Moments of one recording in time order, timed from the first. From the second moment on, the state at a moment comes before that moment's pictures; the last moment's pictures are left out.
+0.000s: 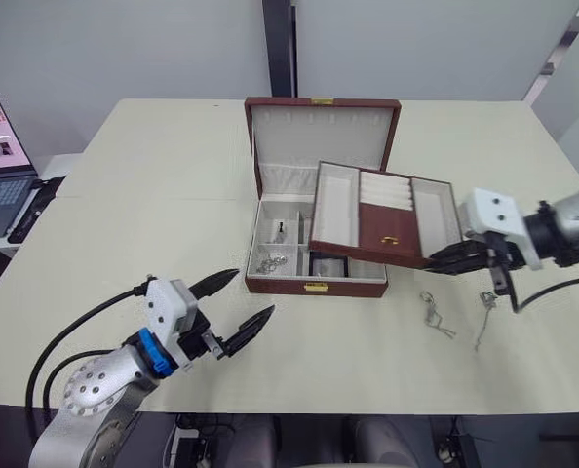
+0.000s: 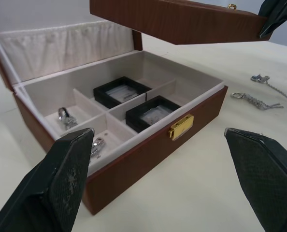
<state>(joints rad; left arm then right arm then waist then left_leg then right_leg) 0.31 0.54 0.19 -0.64 -0.53 0.27 -0.66 -0.68 -1.08 0.21 -0.26 0.30 0.66 1.41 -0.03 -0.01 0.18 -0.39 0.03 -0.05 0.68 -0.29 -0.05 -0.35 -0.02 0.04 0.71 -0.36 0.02</state>
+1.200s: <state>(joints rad) 0.50 0.44 0.28 -0.75 -0.51 0.21 -0.56 -0.90 -0.78 0.54 -0.23 0.11 0.87 1.25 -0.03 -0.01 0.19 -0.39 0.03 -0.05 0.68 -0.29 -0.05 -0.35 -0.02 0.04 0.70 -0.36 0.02</state>
